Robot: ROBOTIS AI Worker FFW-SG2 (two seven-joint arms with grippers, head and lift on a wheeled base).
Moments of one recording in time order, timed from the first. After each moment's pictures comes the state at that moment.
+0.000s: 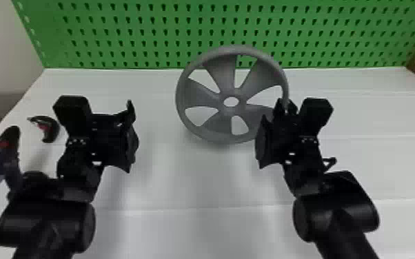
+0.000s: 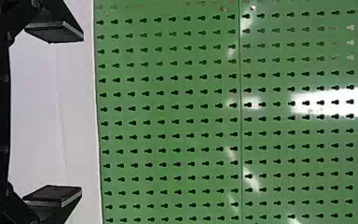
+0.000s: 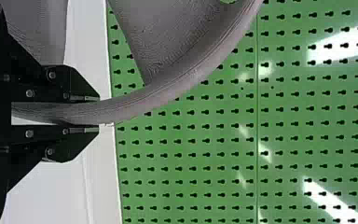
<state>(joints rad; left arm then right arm) -0.04 0.13 -0.07 -1.62 0.09 0.02 0.07 -0.15 -0.07 0.16 -1.47 -0.14 0.00 -0.23</state>
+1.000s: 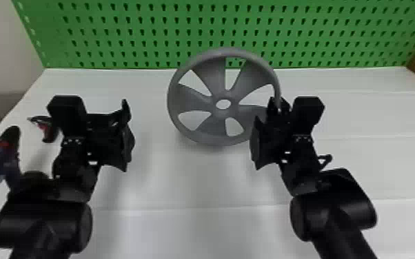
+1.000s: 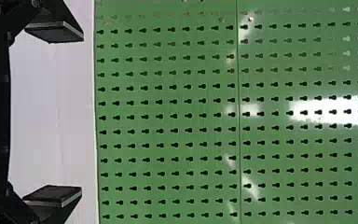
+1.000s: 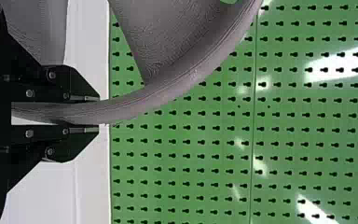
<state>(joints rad) -0.04 0.13 -0.06 -1.62 0.09 0.02 0.08 -0.15 -0.07 0.18 -1.48 -0.09 0.01 -0.19</state>
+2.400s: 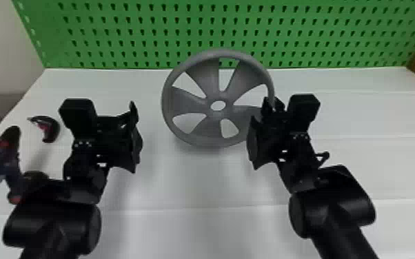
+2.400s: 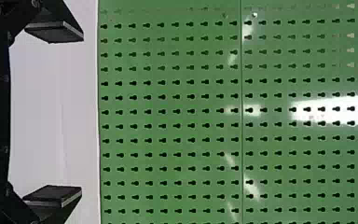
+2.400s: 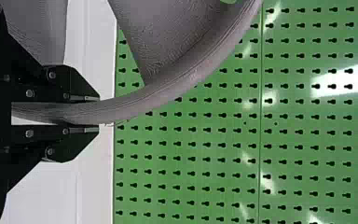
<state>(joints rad) -0.05 0.13 -0.10 -1.59 0.10 -0.01 0.13 -0.17 -0.07 0.19 -1.48 -0.10 0.05 -0.15</state>
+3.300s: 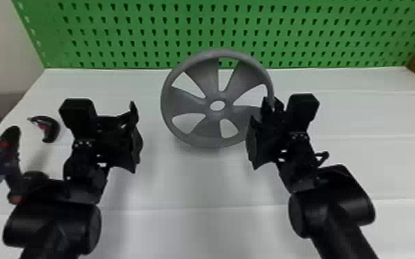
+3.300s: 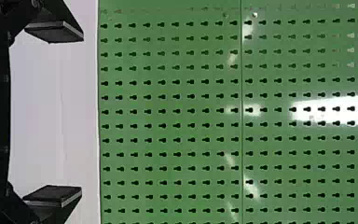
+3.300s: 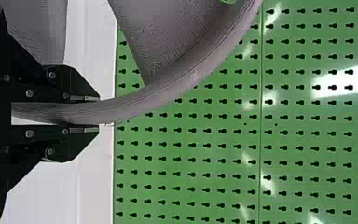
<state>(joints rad) -0.05 0.13 -0.10 -1.59 0.10 -0.01 0.13 -0.17 -0.07 0.20 -1.48 -0.11 0.05 -0.15</state>
